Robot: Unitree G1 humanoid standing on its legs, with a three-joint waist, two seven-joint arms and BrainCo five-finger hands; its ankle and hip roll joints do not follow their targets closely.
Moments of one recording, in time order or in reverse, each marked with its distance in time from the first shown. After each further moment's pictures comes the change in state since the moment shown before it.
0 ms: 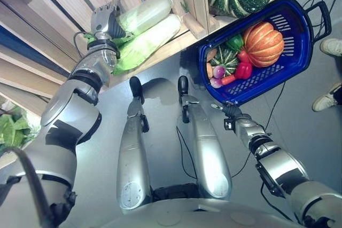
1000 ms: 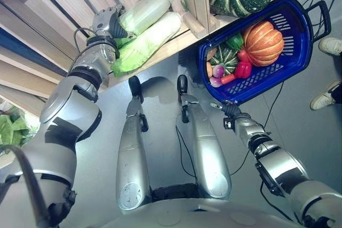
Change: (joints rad) left arm -0.016 0.004 -0.019 0.000 -0.011 0.014 -0.116; right arm -0.013 0.002 0.000 -0.001 0.000 0.008 0.001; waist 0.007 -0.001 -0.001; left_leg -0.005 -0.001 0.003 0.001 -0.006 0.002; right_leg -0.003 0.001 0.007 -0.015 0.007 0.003
